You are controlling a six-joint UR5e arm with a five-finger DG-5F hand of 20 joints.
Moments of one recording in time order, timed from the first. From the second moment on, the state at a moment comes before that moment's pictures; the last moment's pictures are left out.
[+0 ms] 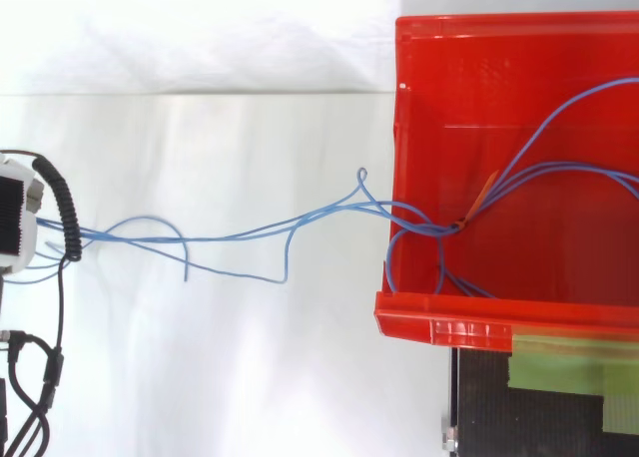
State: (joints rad) arm 0.27 -2.25 -1.31 -2.65 -1.32 -0.60
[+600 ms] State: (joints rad) arm 0.27 -2.25 -1.31 -2.65 -1.32 -0.60
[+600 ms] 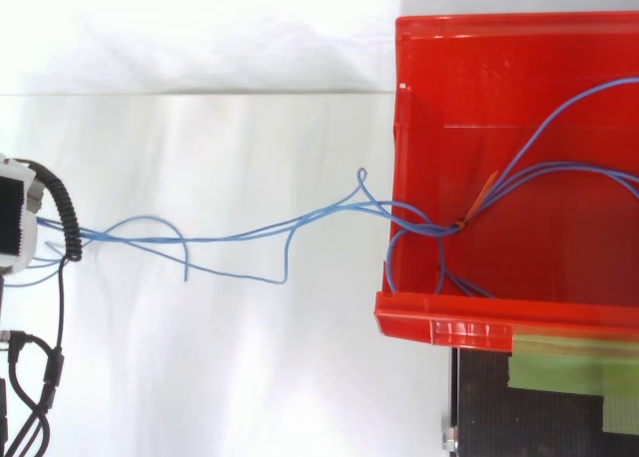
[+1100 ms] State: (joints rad) arm 0.27 -2.25 -1.31 -2.66 -1.32 -0.60
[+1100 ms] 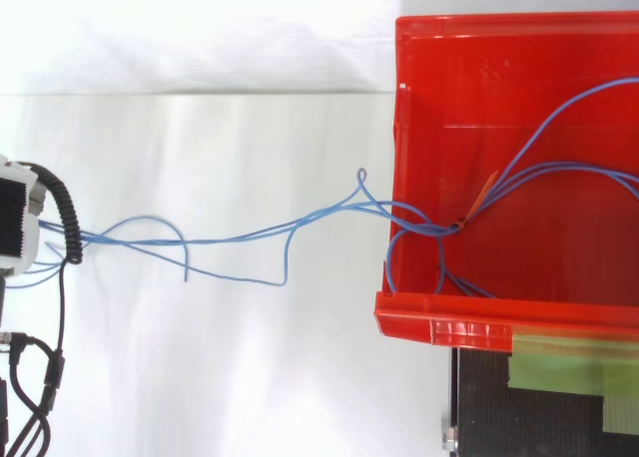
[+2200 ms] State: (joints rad) arm 0.27 -2.25 -1.31 -2.66 -1.32 -0.59
